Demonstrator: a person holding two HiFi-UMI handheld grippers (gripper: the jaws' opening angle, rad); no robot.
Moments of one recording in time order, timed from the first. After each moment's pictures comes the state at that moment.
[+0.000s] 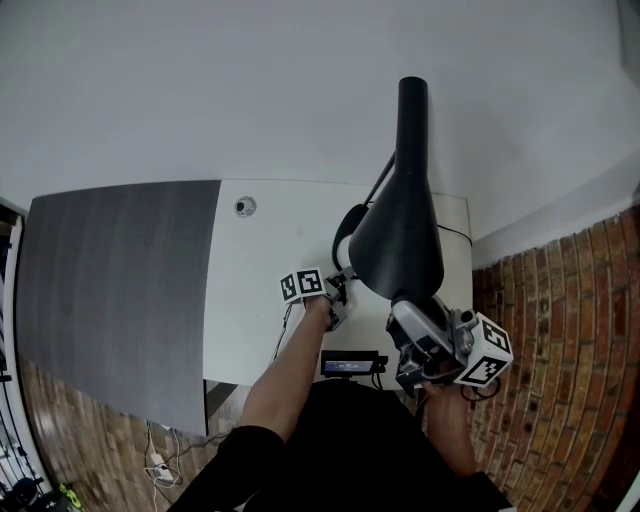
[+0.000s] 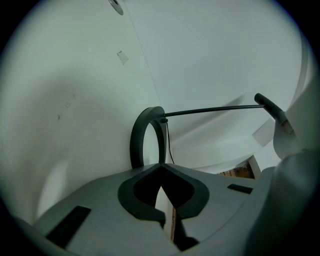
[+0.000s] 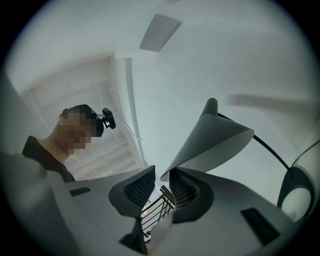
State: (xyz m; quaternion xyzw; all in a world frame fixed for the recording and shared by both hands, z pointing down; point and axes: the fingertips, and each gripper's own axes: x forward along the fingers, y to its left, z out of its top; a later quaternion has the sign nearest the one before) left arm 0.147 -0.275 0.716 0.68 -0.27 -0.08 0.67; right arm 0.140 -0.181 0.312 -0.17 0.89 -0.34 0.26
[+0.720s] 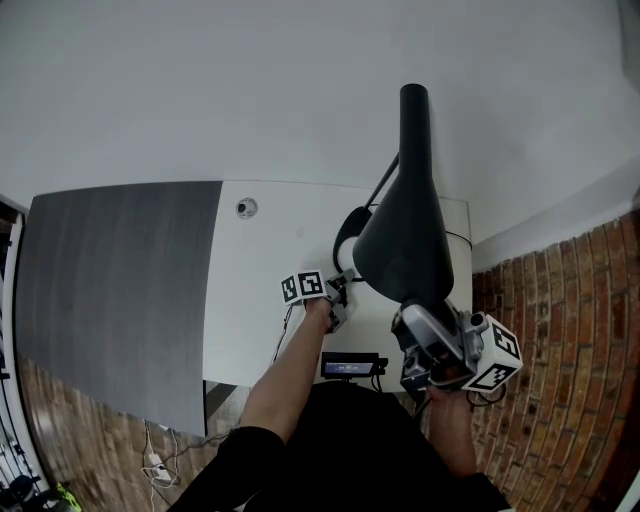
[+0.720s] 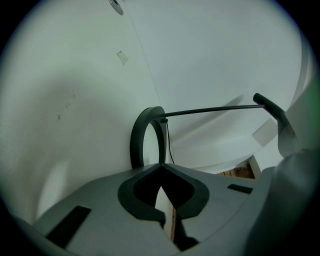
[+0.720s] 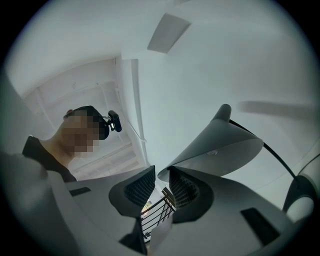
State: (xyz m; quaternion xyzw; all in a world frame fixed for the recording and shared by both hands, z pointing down) left arm 0.147 -0.275 0.716 0.68 -0.27 -0.08 0.67; right arm 0.139 -0.179 0.284 -0.16 0.90 -0.31 0.27
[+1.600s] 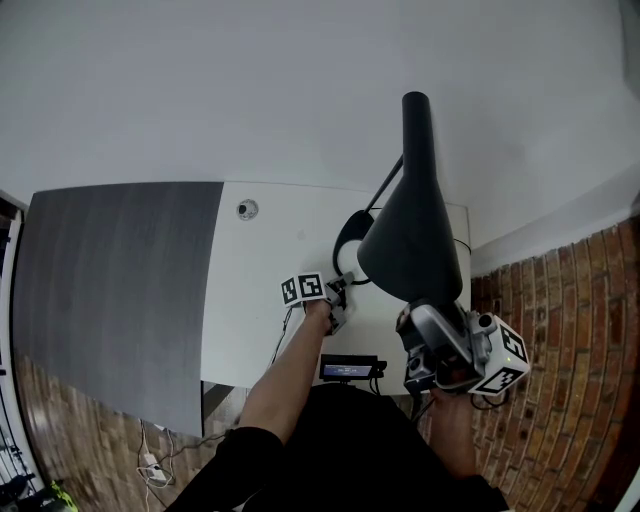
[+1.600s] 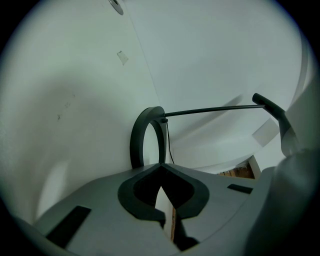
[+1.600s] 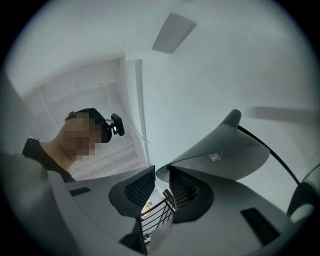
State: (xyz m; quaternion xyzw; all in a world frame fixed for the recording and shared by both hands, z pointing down) left arm 0.148 -0.275 0.717 0.68 -0.27 -0.08 0.68; right arm 0.140 -0.182 0.261 -0.15 0.90 -0.30 0.28
